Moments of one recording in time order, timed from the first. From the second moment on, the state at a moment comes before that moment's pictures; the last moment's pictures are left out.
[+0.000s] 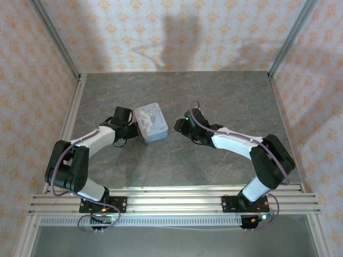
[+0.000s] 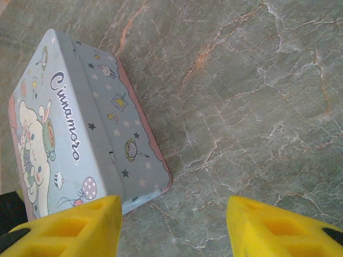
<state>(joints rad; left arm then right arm) -0.21 1.52 0.80 -0.30 0.07 -0.47 0.68 1.58 0.92 -0.11 0.01 0.99</state>
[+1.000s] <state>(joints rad) -0.14 1.50 0.76 -0.12 0.16 -0.67 0.67 1.57 0.92 -0.12 0.01 0.99</state>
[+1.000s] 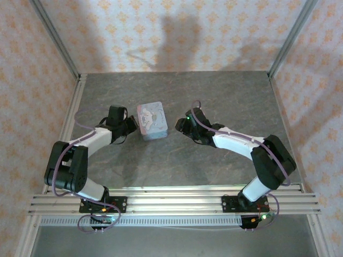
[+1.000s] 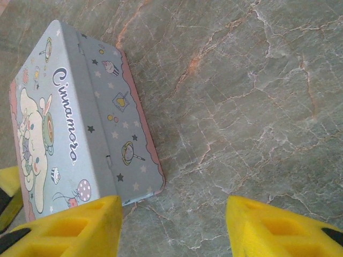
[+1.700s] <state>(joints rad) -0.32 1.34 1.05 -0.39 0.08 -0.54 0.54 1.47 0.95 -0.26 0.01 0.87</state>
